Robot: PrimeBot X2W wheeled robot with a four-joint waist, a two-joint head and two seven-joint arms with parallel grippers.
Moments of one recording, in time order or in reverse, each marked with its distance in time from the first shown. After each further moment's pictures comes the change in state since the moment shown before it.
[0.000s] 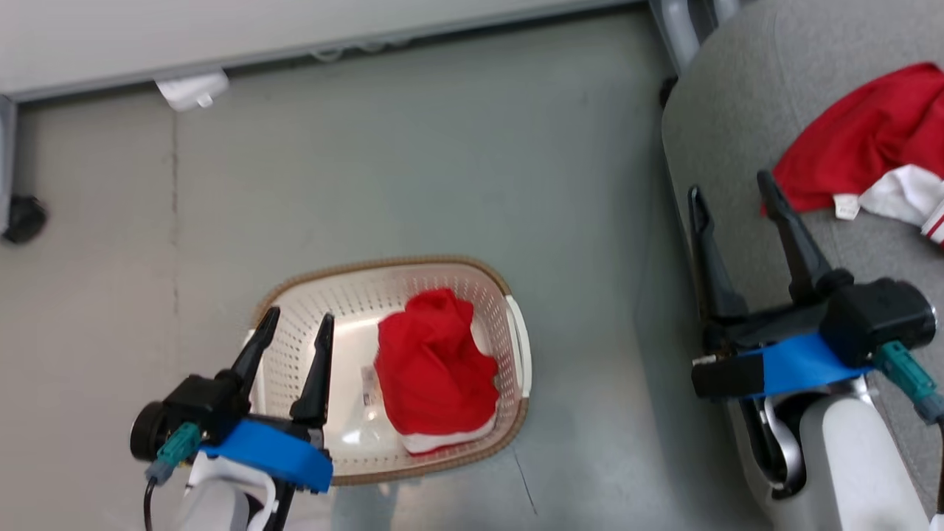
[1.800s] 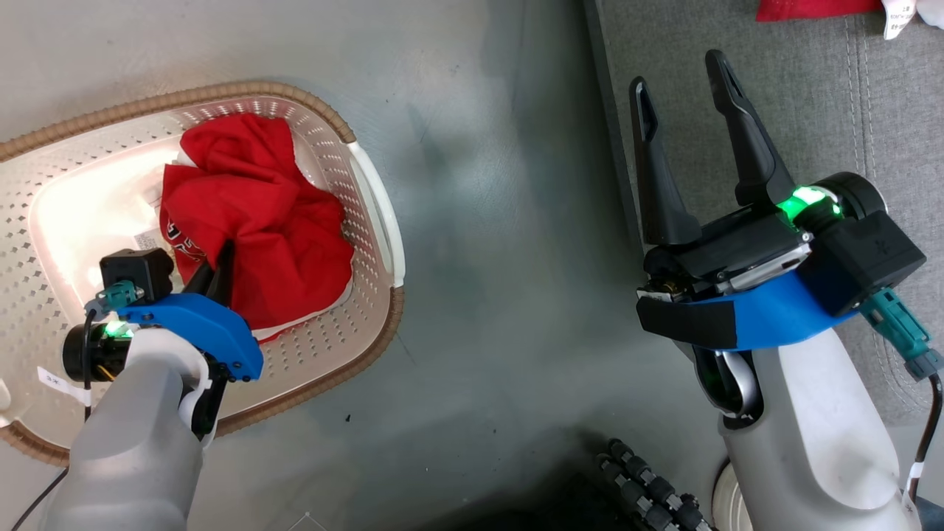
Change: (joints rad) left arm -0.537 0.098 -0.195 0.712 -0.268 -0.001 0.028; right arm -0.244 0.000 0.153 0.051 0.110 0.000 -0.156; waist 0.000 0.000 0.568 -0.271
